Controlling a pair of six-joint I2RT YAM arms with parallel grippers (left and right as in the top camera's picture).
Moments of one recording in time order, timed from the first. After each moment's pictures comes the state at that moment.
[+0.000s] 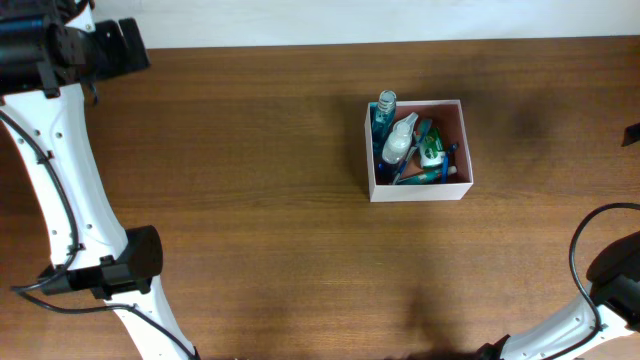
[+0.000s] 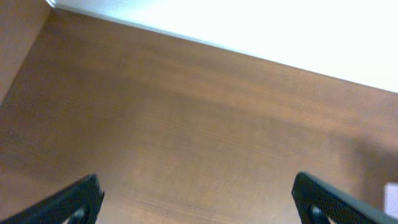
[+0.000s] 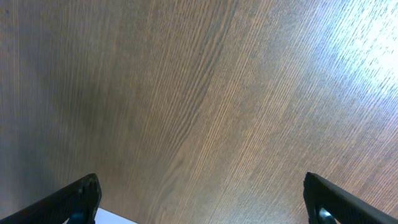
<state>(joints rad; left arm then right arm) 0.13 2.14 2.87 -1.60 -0.06 -0.13 -0.74 2.05 2.08 -1.38 -0.07 0.54</state>
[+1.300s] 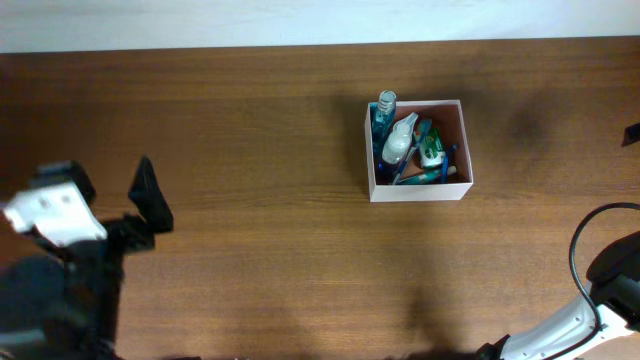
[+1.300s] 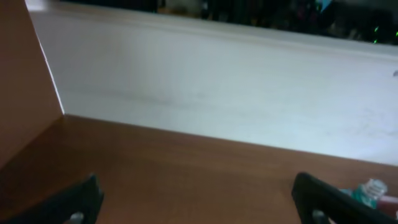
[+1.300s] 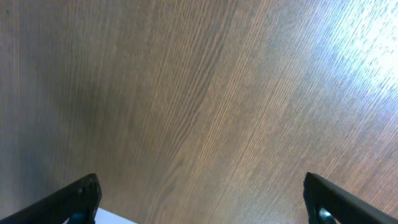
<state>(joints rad) 0.09 0.66 1.12 -0.61 -0.01 -0.13 -0.74 2.05 2.08 -1.38 -0.07 0.54</state>
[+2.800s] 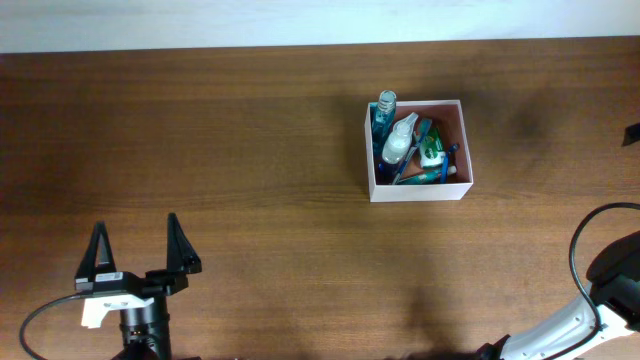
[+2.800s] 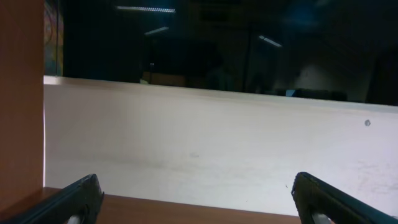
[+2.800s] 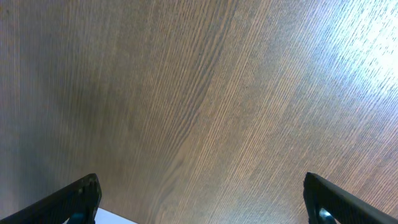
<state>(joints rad) 0.09 0.02 0.26 0.10 -0.01 -0.11 -0.74 2.05 2.08 -1.38 -0.07 0.54</state>
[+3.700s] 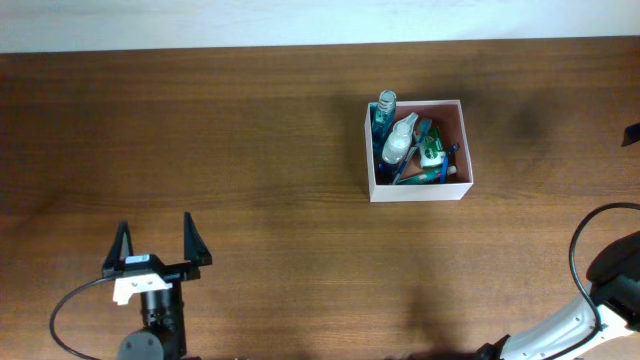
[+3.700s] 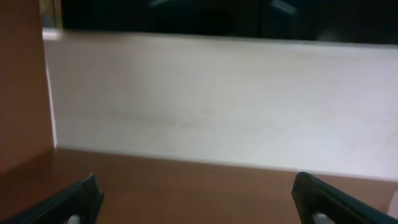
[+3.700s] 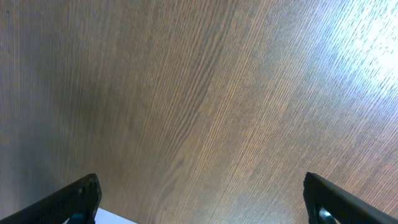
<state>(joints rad) 0.09 0.01 0.01 0.22 -0.03 -0.07 -0.74 2.05 2.08 -1.38 -0.08 0.54</state>
